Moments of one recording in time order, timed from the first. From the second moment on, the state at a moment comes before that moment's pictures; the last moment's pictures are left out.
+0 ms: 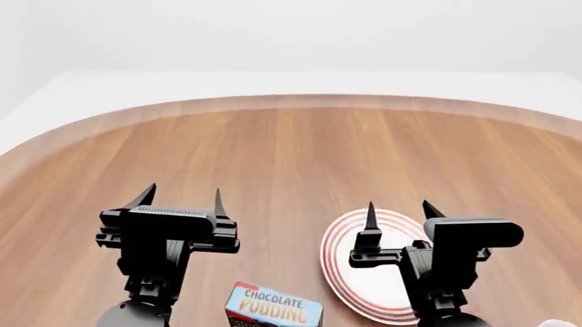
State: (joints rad) left arm -0.18 -0.20 0.15 0.52 -0.12 -0.59 -0.19; right arm 0.12 0.22 -0.08 -0.54 0.29 0.61 0.19
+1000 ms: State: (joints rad) left arm -0.17 -0.23 0.16 0.52 -0.14 -0.59 -0.22; right arm 0.07 0.38 -0.05 -0.86 0.47 1.04 0.19
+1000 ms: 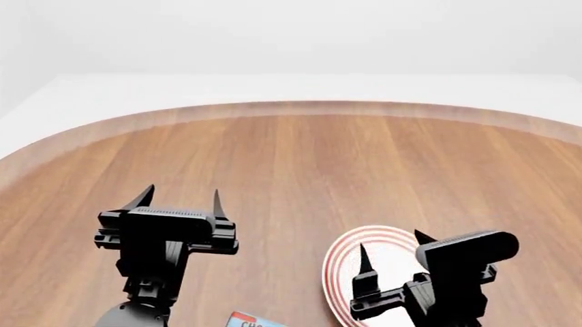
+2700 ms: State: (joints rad) left arm -0.19 -0.25 0.20 0.48 -0.17 -0.57 -0.25; right arm 0.29 0.59 -0.44 -0.85 0.80 1.37 0.01
